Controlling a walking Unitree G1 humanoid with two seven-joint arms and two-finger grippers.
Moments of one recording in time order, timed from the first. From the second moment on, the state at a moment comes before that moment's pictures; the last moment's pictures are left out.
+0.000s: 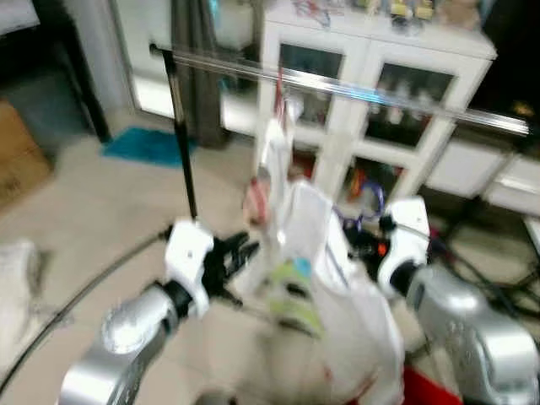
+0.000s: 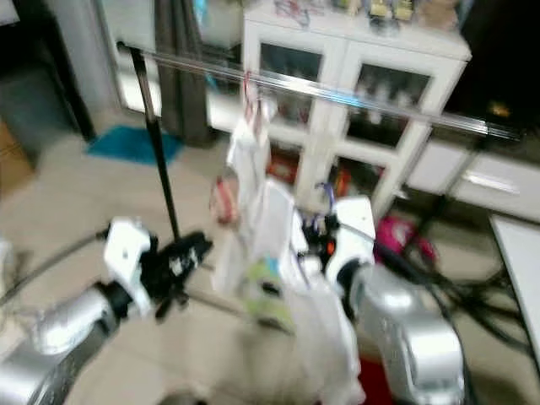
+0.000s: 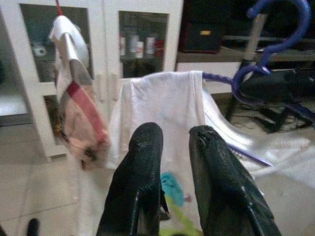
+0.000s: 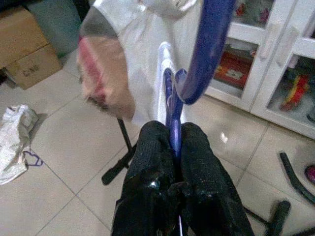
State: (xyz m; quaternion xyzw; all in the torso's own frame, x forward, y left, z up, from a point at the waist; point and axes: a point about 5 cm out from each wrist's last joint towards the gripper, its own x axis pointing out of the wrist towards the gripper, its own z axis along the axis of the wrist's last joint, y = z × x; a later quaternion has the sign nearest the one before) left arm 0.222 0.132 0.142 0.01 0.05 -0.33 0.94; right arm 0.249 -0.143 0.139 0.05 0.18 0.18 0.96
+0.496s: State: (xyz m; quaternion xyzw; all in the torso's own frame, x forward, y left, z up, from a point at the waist) left arm 0.247 0.134 0.145 0.04 0.04 -0.34 0.94; right arm 0.250 -0.110 0.161 0.07 0.11 0.30 0.95
